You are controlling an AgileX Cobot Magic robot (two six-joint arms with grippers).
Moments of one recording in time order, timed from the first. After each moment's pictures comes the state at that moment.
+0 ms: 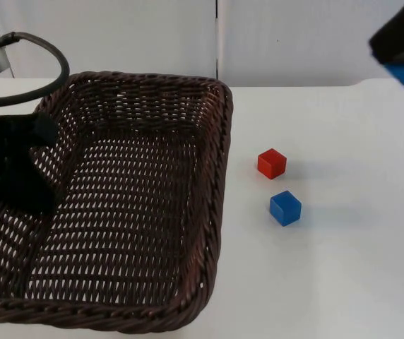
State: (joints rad) right arm 0.55 1.30 -1.01 0.16 0.57 -0.32; left arm -0.06 1.52 -0.75 -0.69 0.72 0.49
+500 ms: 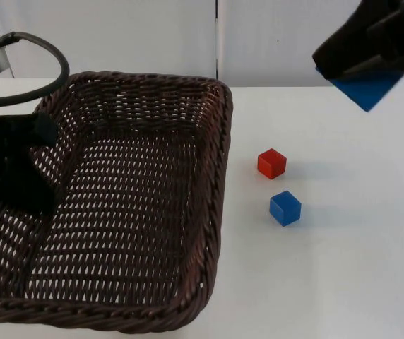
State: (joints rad) right arm 0.67 1.32 -1.03 0.17 0.57 -0.33; left arm -0.06 1.52 -0.75 -0.69 0.72 0.49
